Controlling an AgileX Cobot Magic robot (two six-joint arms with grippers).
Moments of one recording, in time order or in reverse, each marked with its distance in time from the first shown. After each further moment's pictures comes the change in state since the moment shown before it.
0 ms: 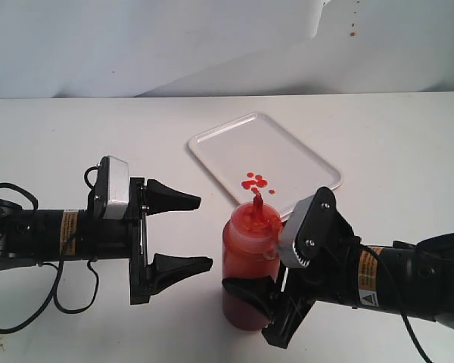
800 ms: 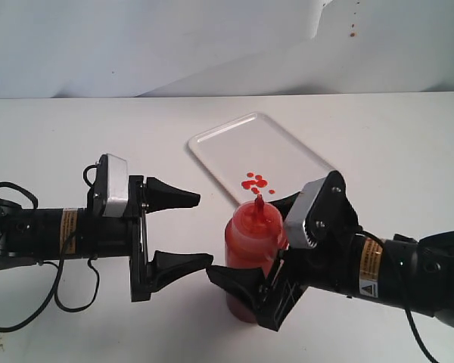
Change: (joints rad) left arm 0.000 -0.002 0.000 -0.014 -0.004 0.002; right arm 0.000 -0.011 0.000 0.047 -0.115 0.027
